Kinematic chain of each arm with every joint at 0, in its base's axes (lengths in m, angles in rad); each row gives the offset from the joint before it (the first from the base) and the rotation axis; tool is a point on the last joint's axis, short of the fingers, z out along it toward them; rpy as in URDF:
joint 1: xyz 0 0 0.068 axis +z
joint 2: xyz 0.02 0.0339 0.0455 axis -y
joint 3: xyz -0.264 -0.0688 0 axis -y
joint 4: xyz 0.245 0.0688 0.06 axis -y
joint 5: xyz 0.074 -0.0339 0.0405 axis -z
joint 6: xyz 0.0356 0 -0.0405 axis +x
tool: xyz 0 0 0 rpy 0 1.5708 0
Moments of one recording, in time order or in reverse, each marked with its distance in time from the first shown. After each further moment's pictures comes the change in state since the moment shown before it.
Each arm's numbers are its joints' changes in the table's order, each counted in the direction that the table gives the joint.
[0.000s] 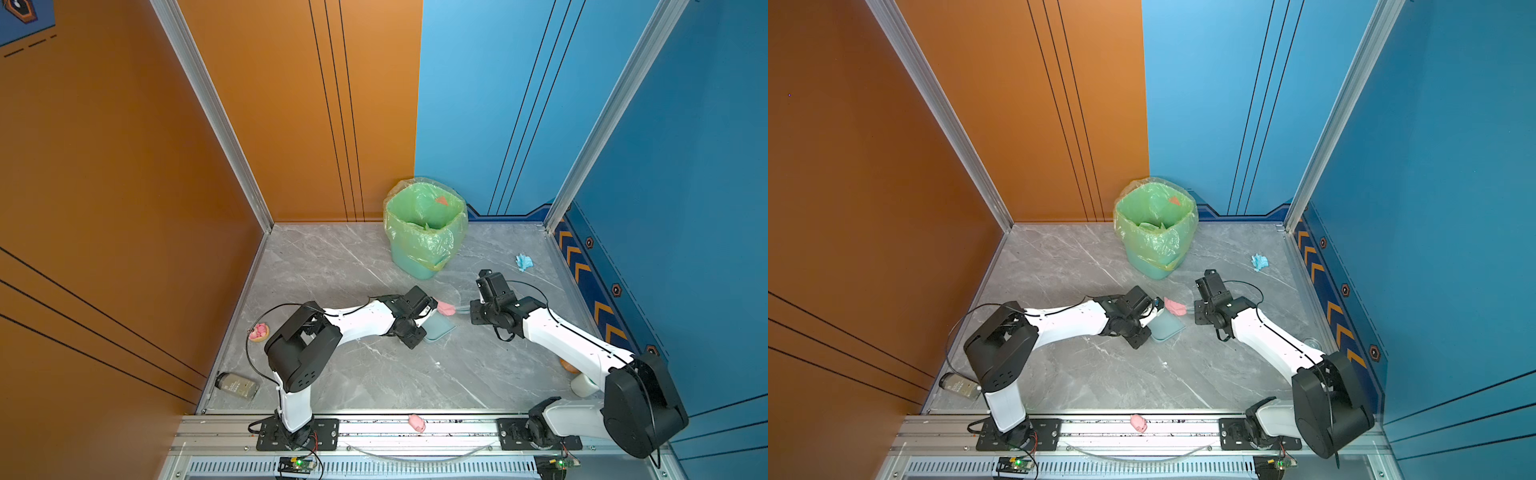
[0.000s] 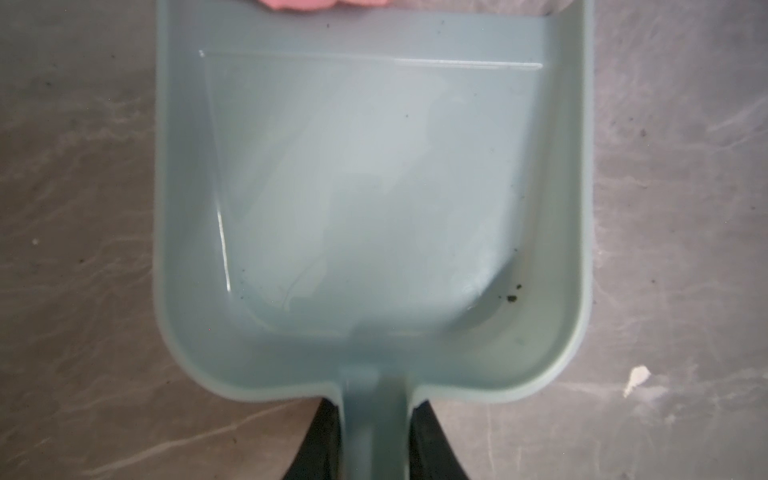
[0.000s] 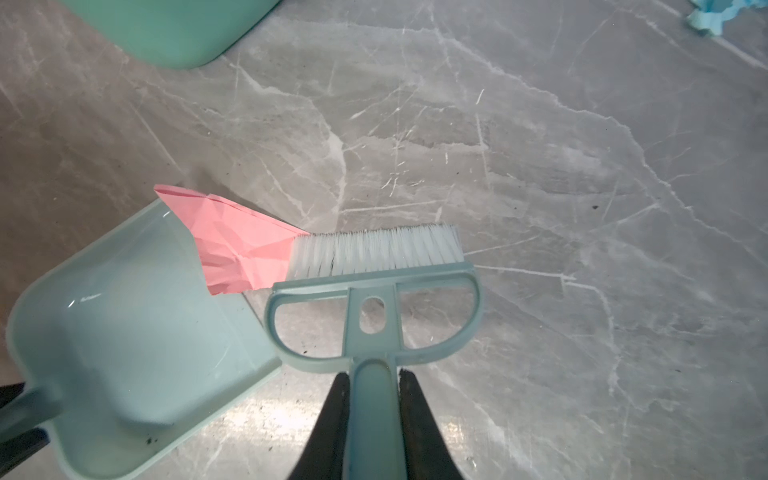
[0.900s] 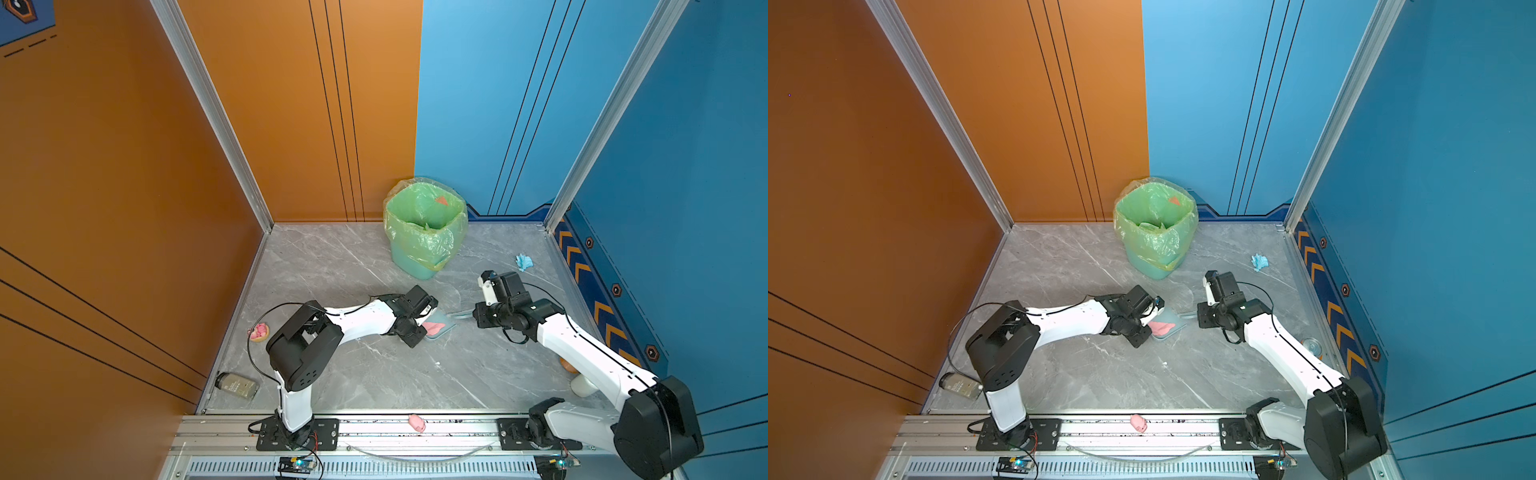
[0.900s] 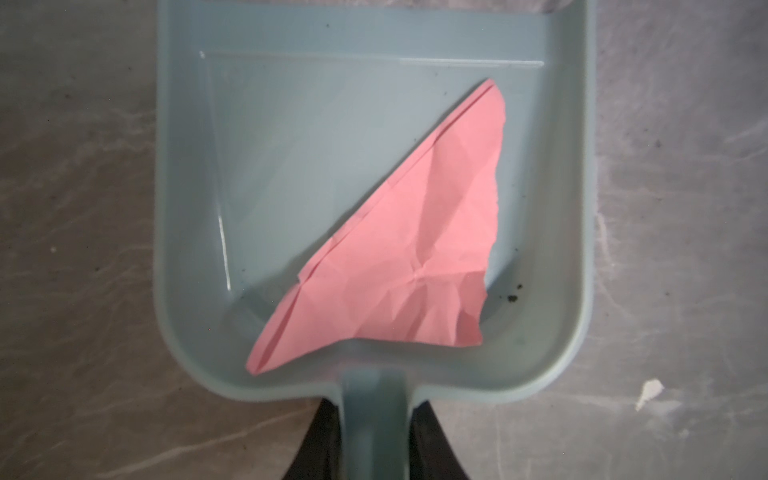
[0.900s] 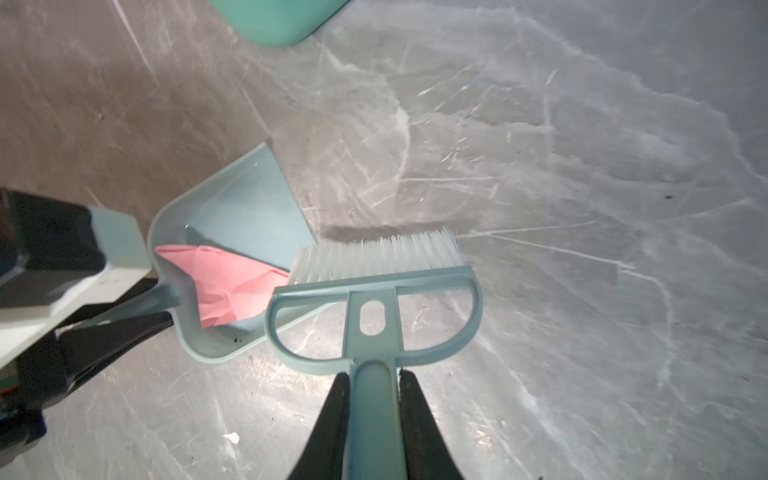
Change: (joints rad) left arm 0.000 -0.008 0.011 0.000 -0.019 0.001; right arm -0.108 0.140 -0.005 -0.069 -0.208 -0.043
